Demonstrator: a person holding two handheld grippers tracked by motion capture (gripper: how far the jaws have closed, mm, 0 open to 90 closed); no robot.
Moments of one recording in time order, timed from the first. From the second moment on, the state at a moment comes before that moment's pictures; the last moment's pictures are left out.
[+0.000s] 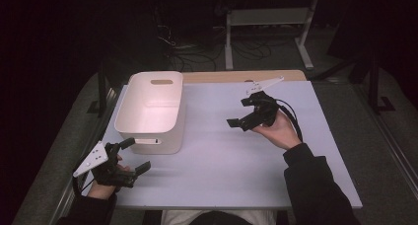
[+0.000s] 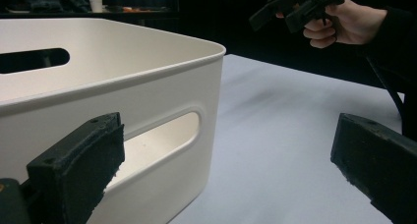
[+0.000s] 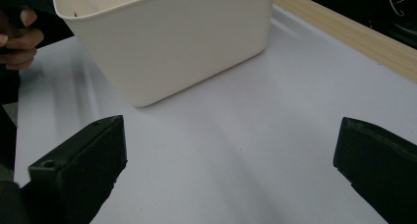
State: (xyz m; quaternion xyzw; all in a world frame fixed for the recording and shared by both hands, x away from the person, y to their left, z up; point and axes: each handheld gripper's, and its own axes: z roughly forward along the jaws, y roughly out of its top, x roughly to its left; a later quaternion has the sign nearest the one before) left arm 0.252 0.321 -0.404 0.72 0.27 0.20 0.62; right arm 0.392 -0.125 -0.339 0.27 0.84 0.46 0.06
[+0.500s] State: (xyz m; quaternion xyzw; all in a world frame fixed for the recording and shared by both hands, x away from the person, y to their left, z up) left arm 0.252 0.321 -0.403 0.72 0.27 0.20 0.62; right arm 0.382 -0.142 -0.354 0.28 0.84 0.46 0.06
